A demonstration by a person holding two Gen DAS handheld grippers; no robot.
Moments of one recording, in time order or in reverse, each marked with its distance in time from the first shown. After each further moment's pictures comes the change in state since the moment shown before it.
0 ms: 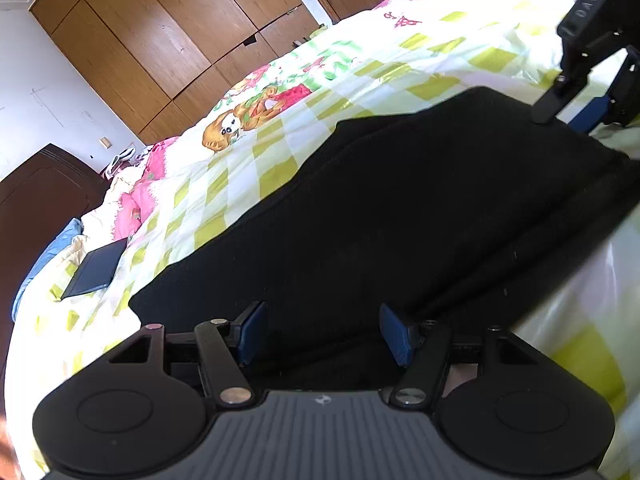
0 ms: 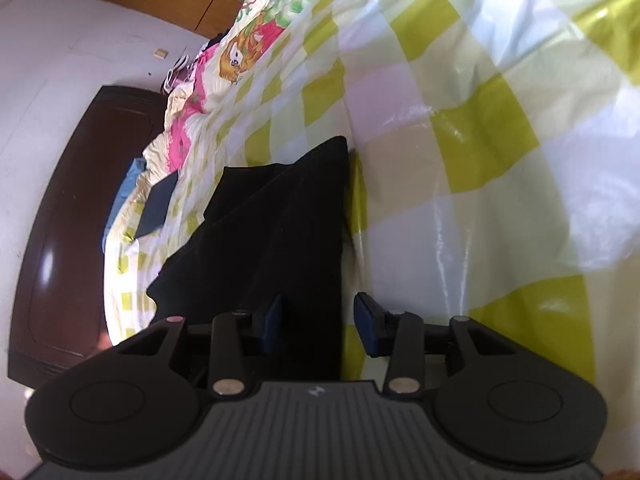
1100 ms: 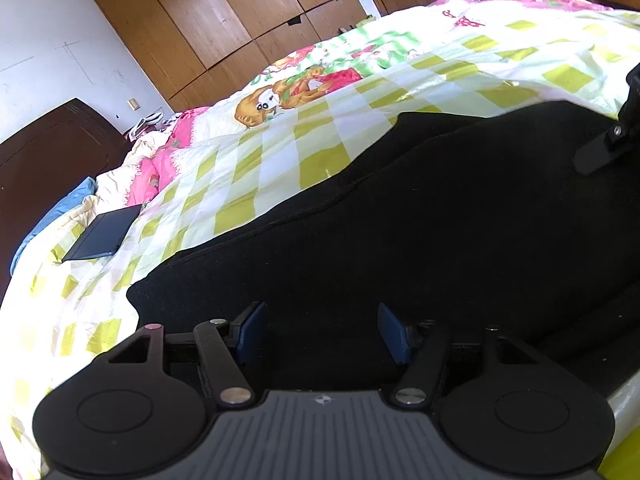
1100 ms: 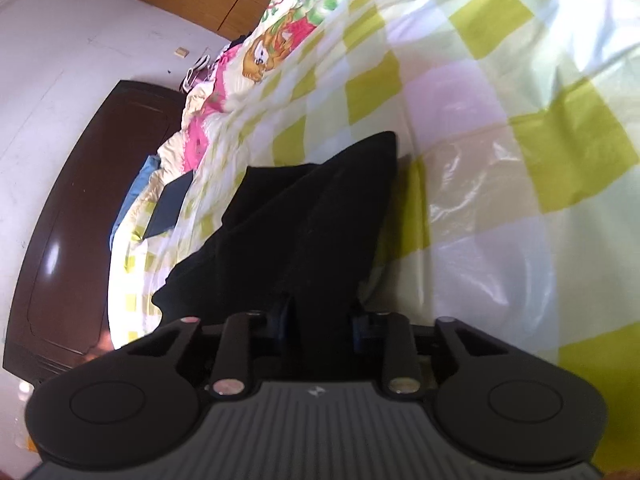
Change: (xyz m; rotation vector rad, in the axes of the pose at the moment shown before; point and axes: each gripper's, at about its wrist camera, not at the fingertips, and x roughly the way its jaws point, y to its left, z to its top) left arm 0.048 0.023 0.017 -0.144 0.040 0.049; right arm 0.026 0.020 0.000 -0.072 -0.039 0.024
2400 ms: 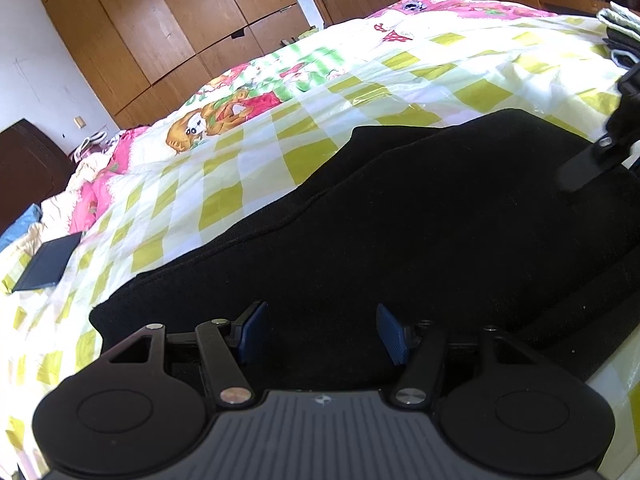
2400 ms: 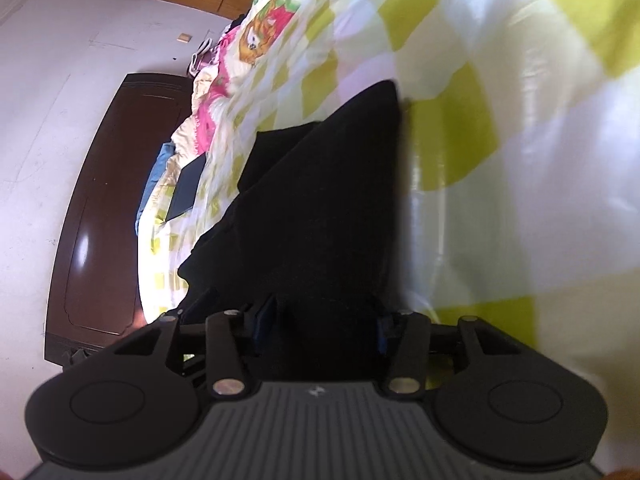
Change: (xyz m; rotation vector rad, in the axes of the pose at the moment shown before) left arm -0.021 -0.049 0.023 0.032 -0.028 -0.167; right arm -0.035 -0.050 0.011 0.069 0.132 0.097
